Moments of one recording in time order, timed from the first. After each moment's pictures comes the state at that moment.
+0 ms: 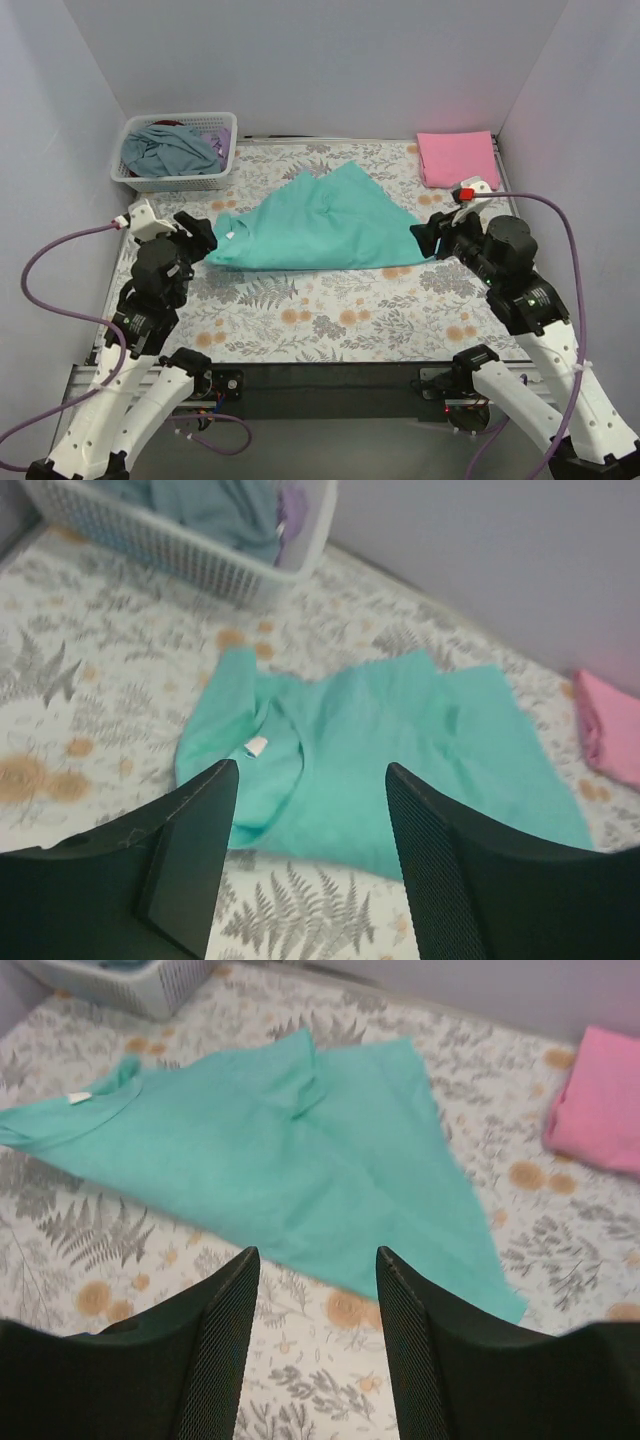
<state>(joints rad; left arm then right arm) -0.38 0.58 0.85 -0.40 -0.49 -0.51 0.43 0.68 0.94 -0.43 -0.10 0.07</state>
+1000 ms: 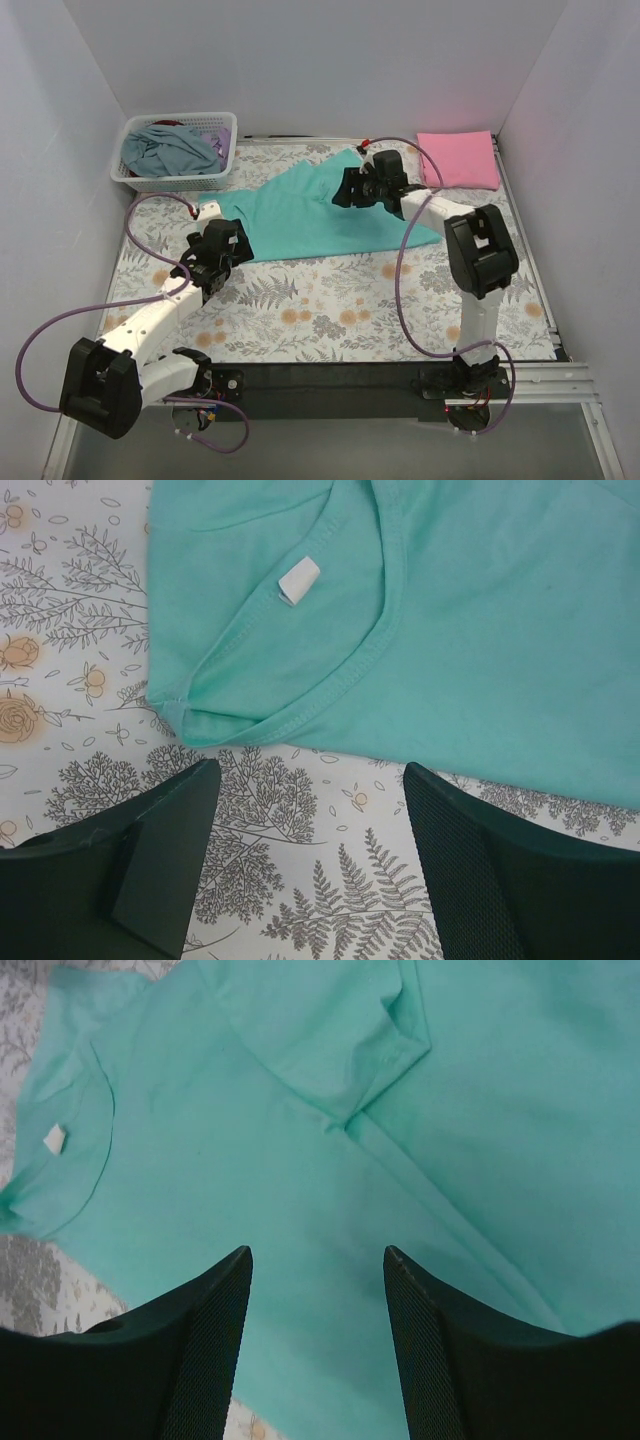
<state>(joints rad) -0.38 1.10 0.63 -0.23 -0.45 -0.51 0.43 1.95 1.33 0.03 -0.37 0.35</state>
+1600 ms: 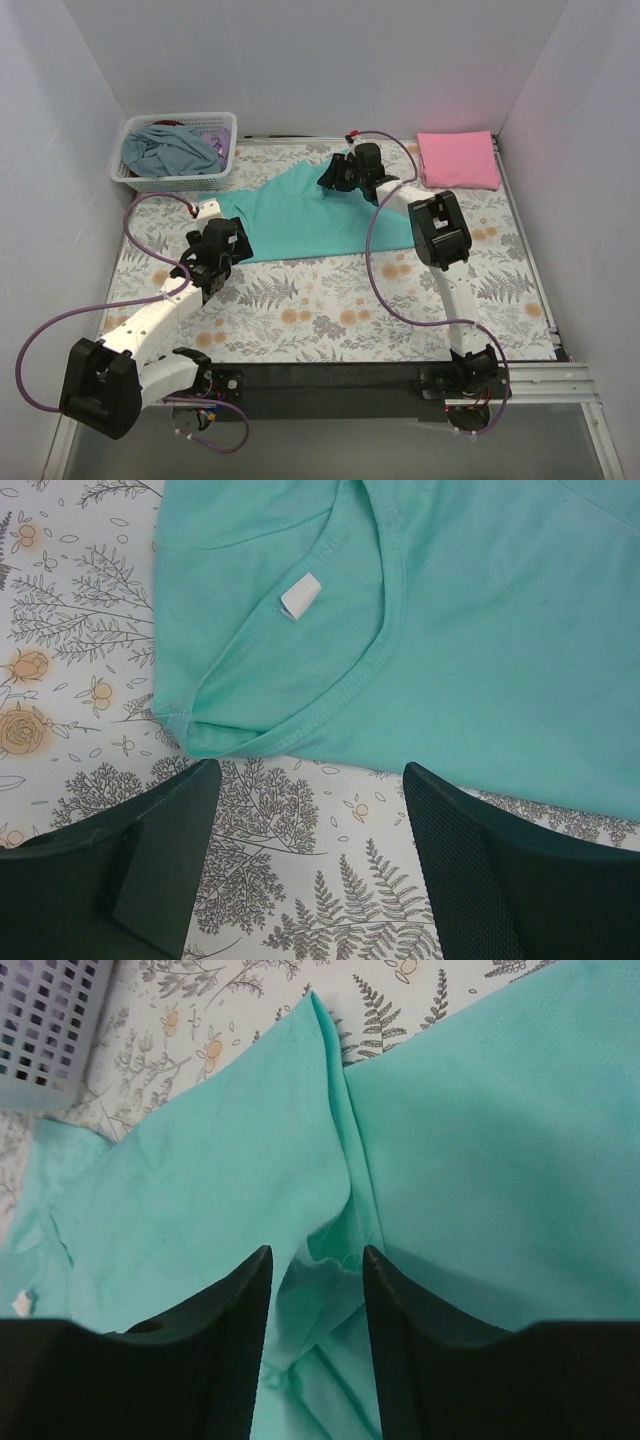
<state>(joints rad) -0.38 1.10 0.63 -0.20 -0.47 -0.49 0.43 2.45 1.82 0.18 -0.36 0.51</state>
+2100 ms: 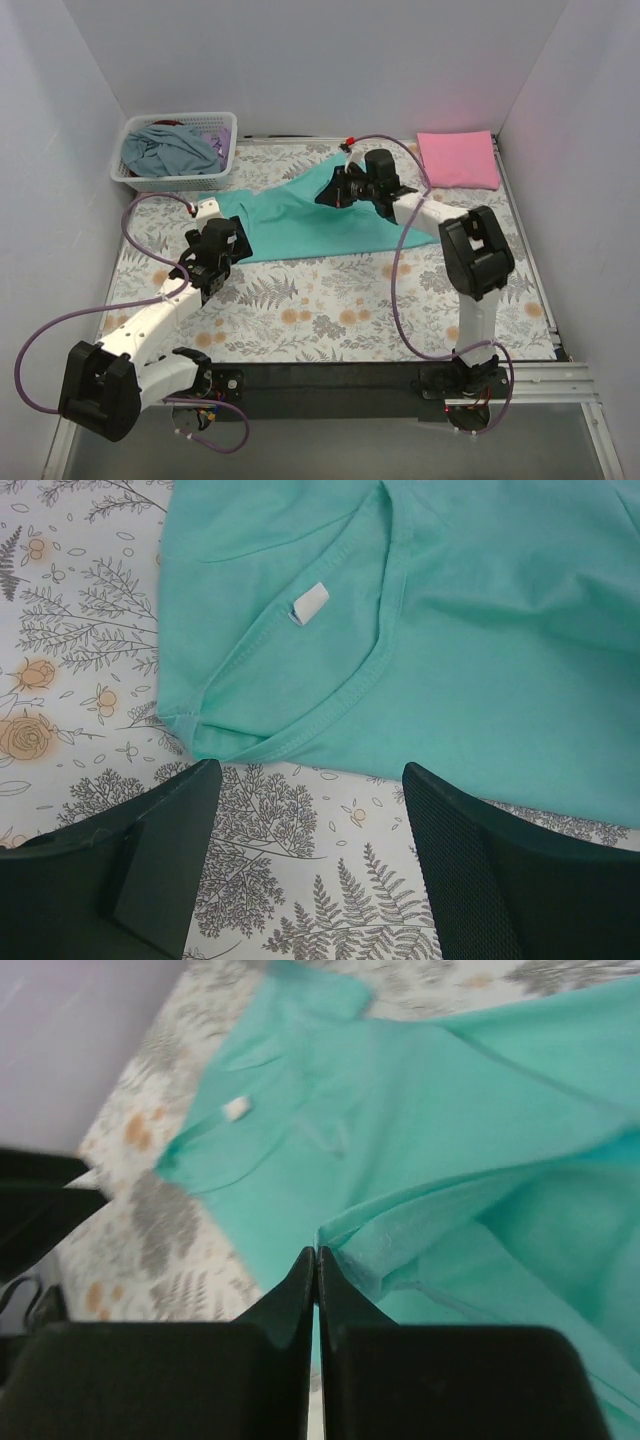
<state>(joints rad) -0.38 1.09 0.63 -0.19 -0.48 -0.49 0.48 2.04 1.40 0.23 -0.61 0.42</state>
